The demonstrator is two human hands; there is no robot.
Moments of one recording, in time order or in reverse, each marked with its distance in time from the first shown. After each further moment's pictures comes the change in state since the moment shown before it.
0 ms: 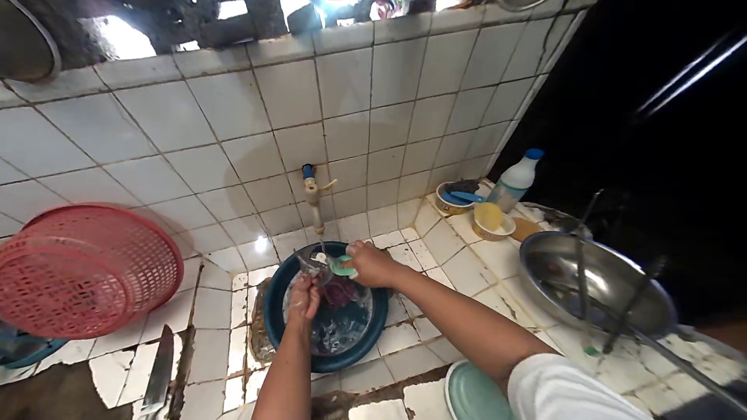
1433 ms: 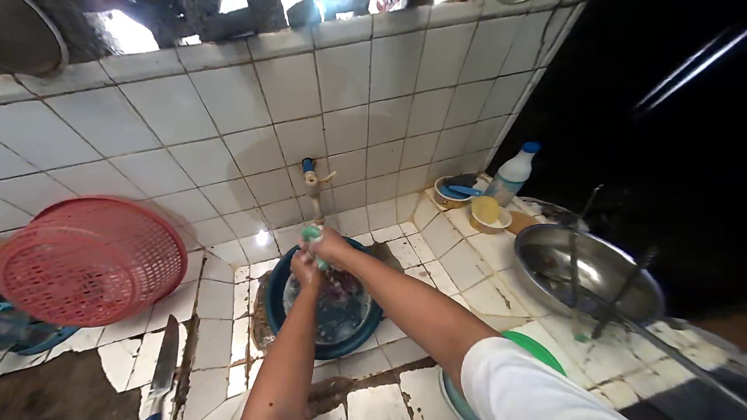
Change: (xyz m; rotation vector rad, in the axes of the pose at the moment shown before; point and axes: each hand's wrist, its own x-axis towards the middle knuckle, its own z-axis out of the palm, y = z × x) left_hand -0.019 0.026 0.063 1.091 0.205 0.446; right_hand 0.061 -0.064 0.007 0.895 0.211 0.278
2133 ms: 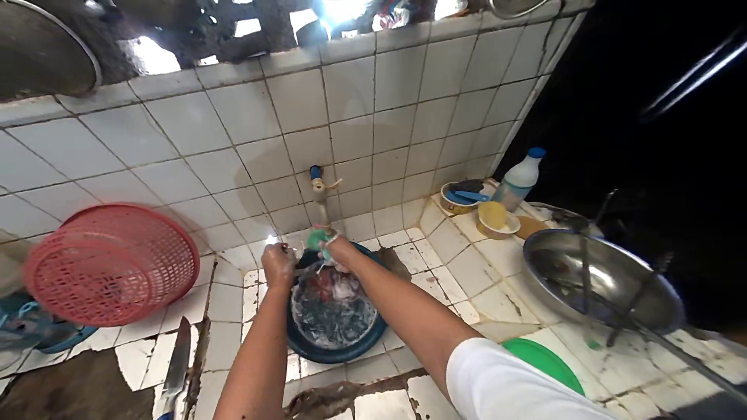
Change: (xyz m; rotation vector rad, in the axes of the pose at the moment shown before) left_hand 0.039 0.033 -0.077 0.503 -0.072 0.041; right_hand 0.023 0.027 0.004 0.351 0.112 0.121
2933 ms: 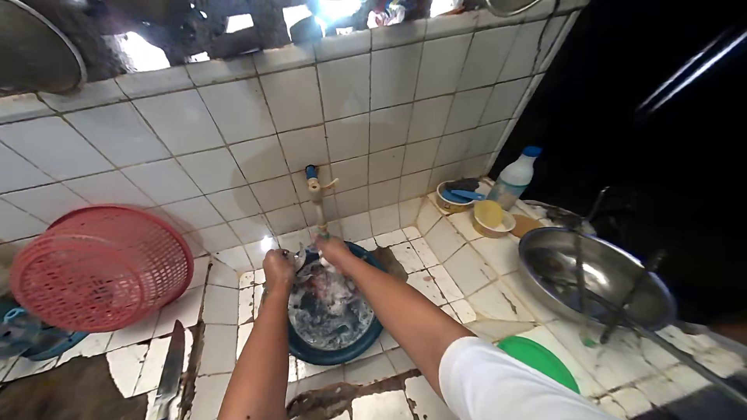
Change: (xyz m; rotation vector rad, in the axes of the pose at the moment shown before) left_hand 0.002 -0.006 0.016 0.084 -0.087 -0.024; right_hand 0.004 -0.001 0.001 -0.221 0.073 0.033
